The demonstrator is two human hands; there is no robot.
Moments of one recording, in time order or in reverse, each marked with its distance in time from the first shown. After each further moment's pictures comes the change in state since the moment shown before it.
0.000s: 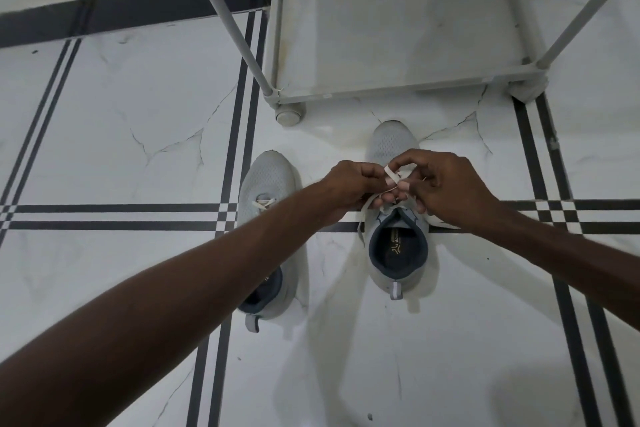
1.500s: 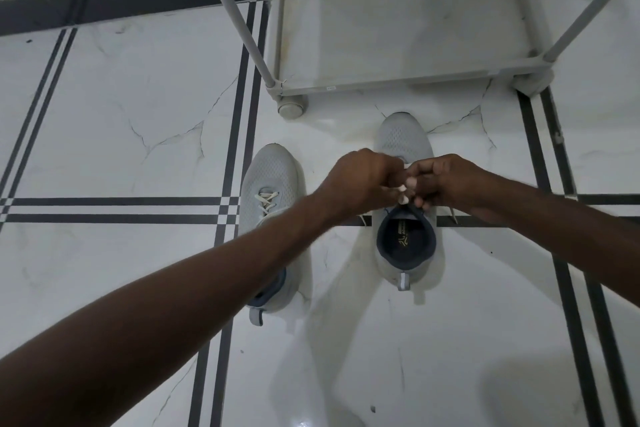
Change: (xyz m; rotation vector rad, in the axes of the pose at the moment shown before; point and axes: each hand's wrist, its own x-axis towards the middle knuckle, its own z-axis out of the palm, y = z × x) left_hand -0.008 0.007 0.009 1.263 0.206 0.629; right_hand 0.014 0.024 -0.006 0.513 -0.355 0.410
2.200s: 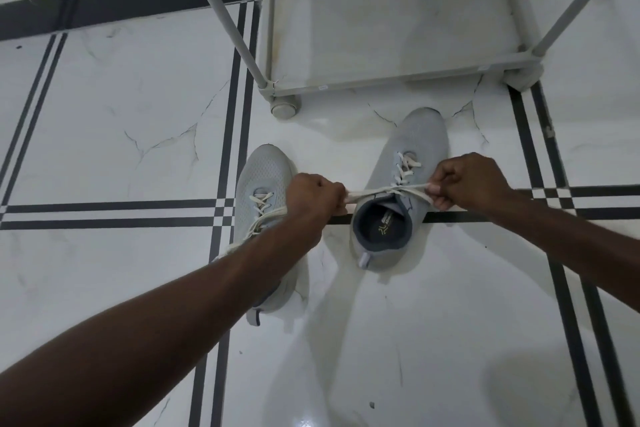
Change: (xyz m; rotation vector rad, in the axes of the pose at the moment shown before) left_hand -0.042 -0.008 0.008 -0.847 0.337 -1.008; right_hand -0.008 0.026 -0.021 -0.444 0.423 -0.047
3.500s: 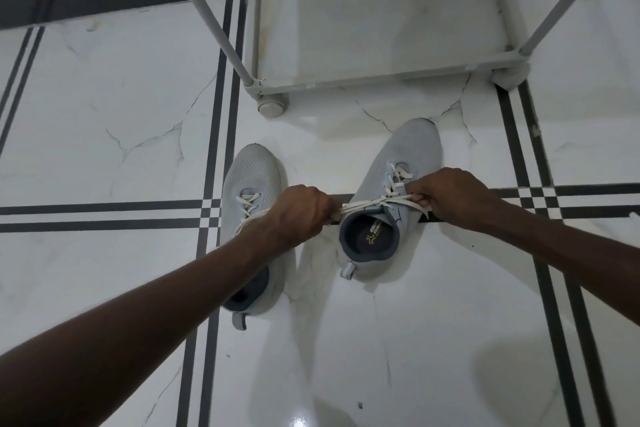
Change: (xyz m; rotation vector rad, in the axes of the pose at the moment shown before) left_hand 0.033 -0.027 -0.017 1.340 -0.404 0.954; right_hand 0.007 0.019 0.007 -0.740 -0.110 -0.481
